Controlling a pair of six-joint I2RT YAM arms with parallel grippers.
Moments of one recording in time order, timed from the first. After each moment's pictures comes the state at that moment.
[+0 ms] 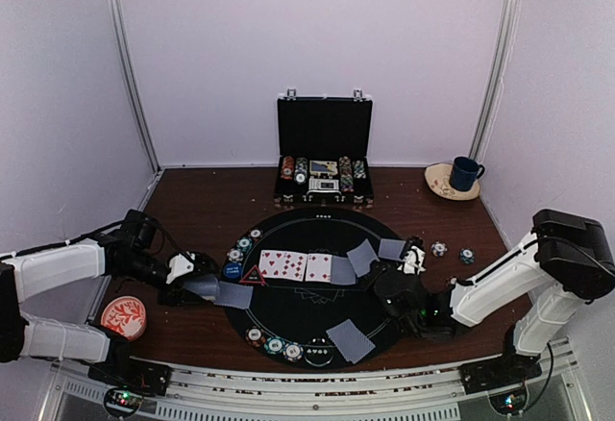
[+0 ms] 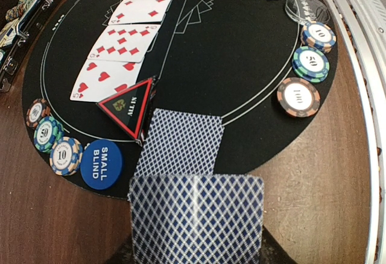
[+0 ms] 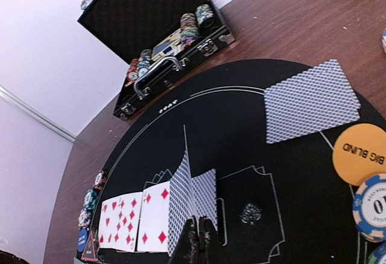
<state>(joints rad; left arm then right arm) -0.26 1.13 0.52 -0.50 0.68 1.09 1.16 1.63 0.48 0.64 0.89 1.17</state>
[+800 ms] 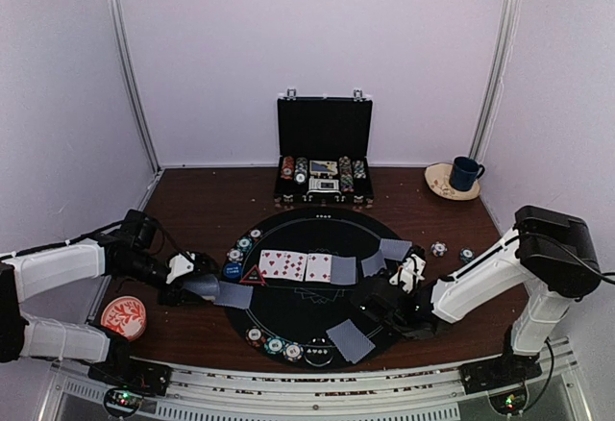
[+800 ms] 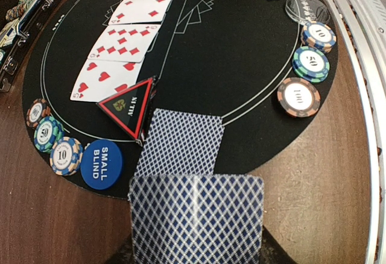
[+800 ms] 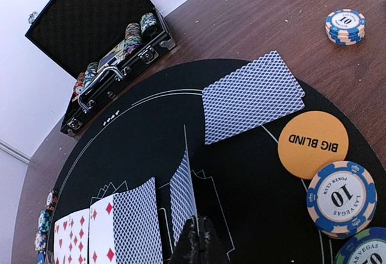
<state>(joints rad) -0.26 1.13 0.52 -0.50 0.68 1.09 1.17 1.73 0.62 0.24 1.03 1.46</state>
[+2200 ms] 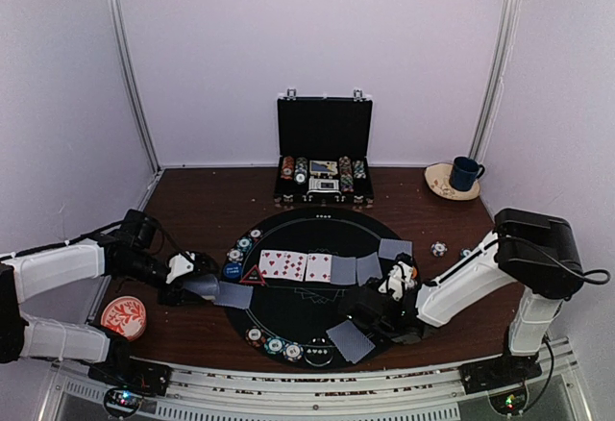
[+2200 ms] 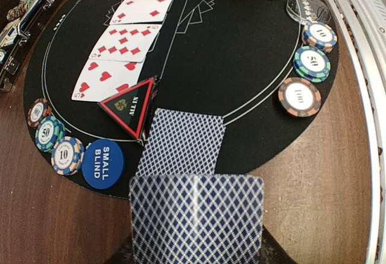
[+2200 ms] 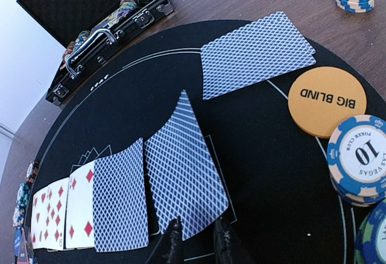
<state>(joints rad) -0.26 1.13 0.52 -0.50 0.68 1.09 1.20 1.84 0.69 0.17 0.98 1.50</state>
